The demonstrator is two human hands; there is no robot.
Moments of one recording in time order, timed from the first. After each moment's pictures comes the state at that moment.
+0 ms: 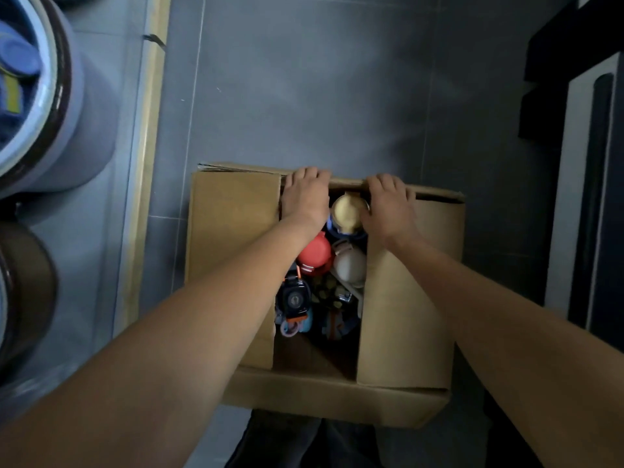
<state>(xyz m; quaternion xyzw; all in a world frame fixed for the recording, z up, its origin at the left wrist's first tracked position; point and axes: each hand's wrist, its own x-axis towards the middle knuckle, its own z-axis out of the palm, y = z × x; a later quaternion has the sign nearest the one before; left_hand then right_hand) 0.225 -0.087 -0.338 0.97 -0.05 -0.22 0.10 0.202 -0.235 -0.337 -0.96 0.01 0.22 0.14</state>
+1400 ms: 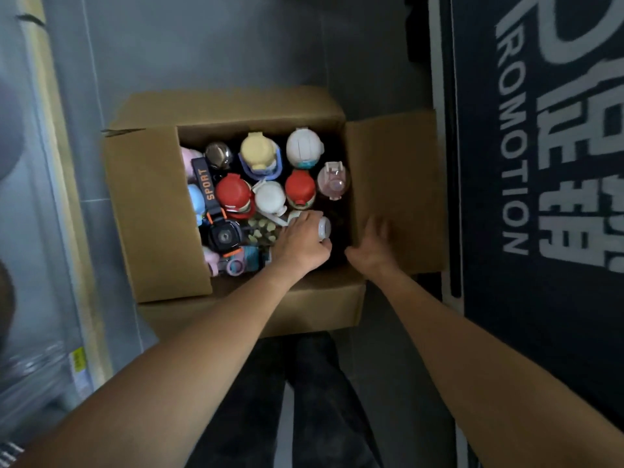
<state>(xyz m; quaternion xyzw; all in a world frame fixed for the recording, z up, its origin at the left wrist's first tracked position) 0.043 -0.199 -0.261 0.89 -0.09 -0.38 0.22 0.000 -0.335 -0.255 -0.79 0.33 0.41 0.30</state>
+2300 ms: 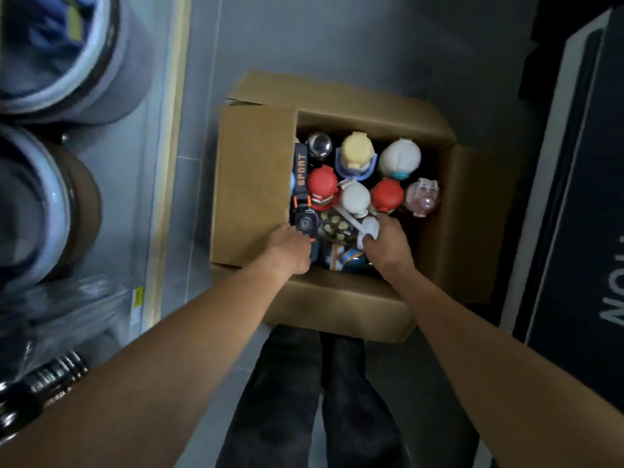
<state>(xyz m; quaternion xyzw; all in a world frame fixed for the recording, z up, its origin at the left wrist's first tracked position) 0.047 -0.060 -0.270 0.85 -0.18 -0.49 -0.09 0.036 -0.230 -0.265 -0.87 0.19 0.32 0.32</state>
